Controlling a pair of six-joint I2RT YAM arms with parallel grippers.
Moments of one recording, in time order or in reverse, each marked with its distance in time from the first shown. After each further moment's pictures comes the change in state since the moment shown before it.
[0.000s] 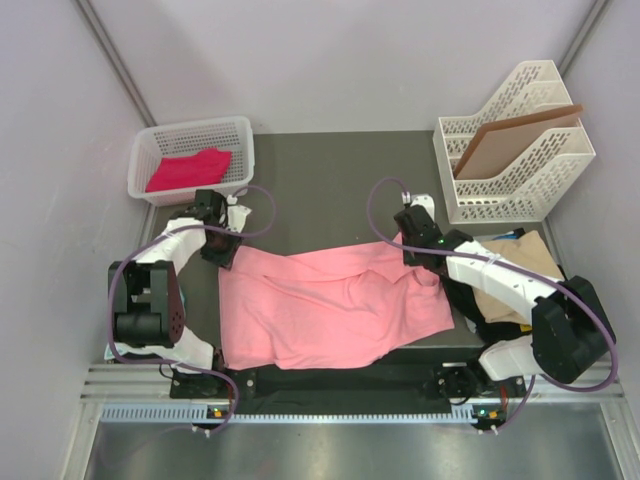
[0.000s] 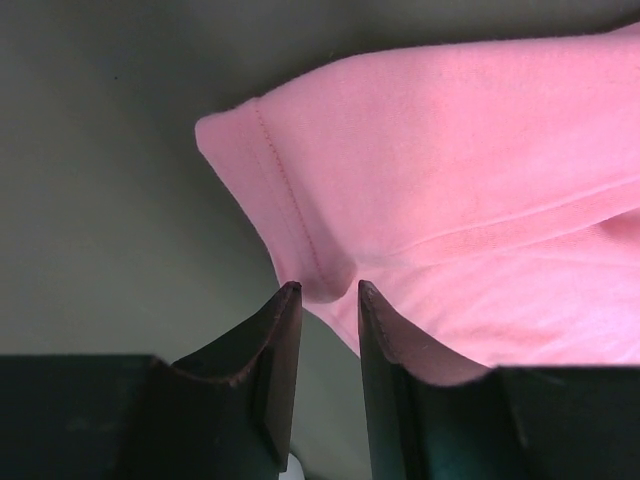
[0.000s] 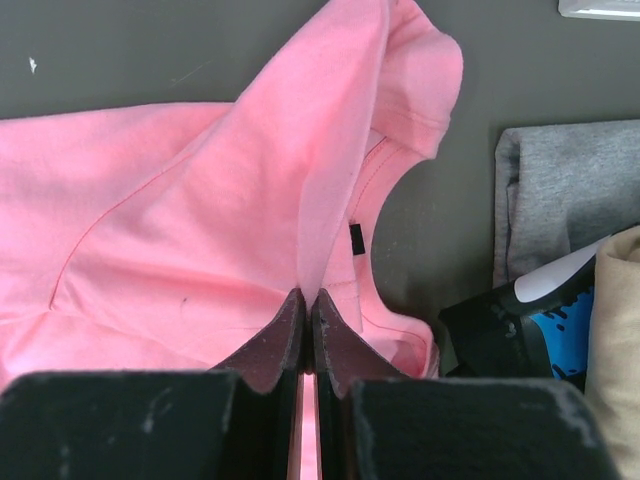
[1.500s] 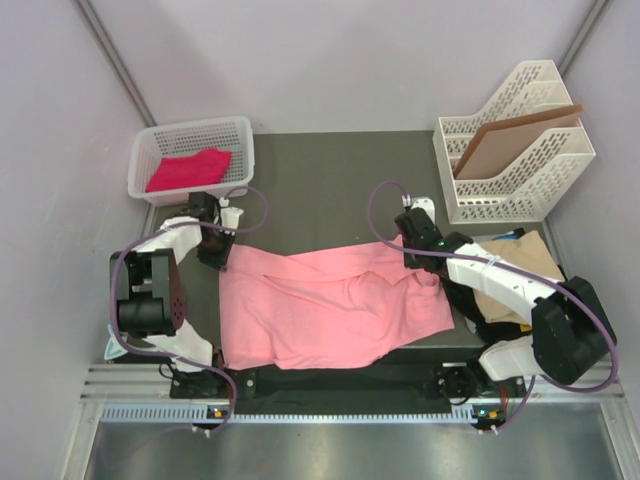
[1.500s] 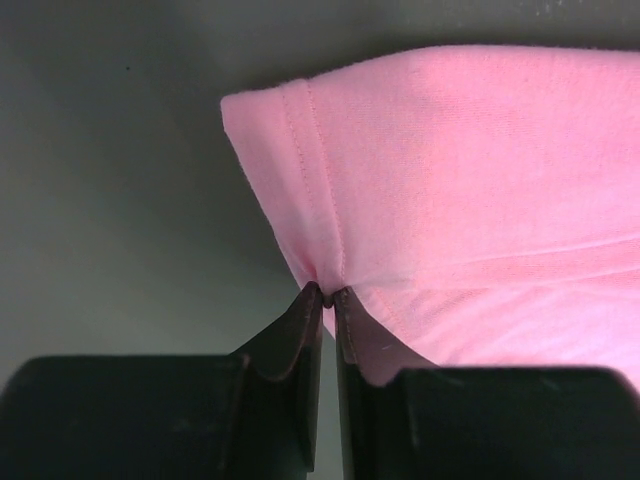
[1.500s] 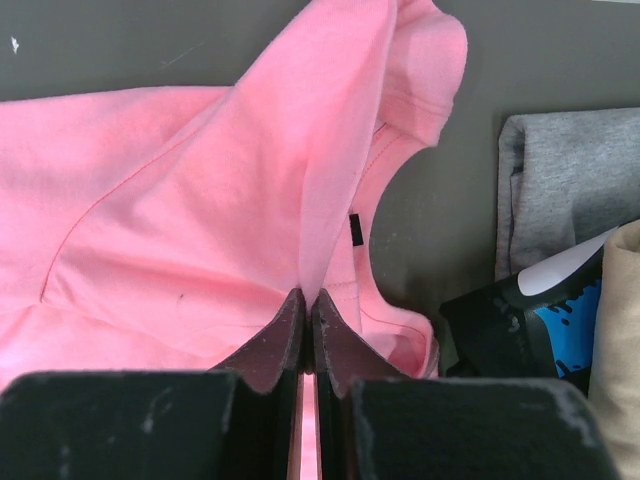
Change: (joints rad) left arm 0.066 0.071 -0.006 0.048 0.031 -0.022; right arm 0.000 -0.005 -0.026 0.007 -0.005 -0.001
